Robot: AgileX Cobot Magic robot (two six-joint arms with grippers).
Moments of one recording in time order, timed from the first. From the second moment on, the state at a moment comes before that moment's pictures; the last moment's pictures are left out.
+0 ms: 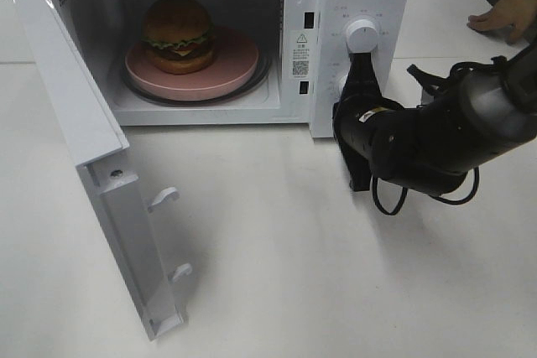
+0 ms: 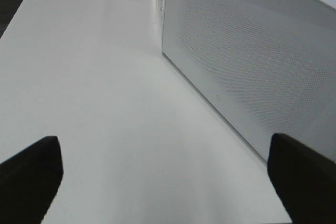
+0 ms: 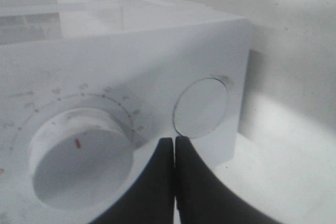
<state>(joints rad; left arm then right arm) -0.06 0.00 -0.52 -0.07 1.07 0.00 0.55 2.03 -0.84 0.73 -0.75 1.20</state>
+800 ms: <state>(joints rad) -0.06 0.00 -0.52 -0.07 1.07 0.00 0.55 1.71 -0.71 0.64 -0.33 0.62</state>
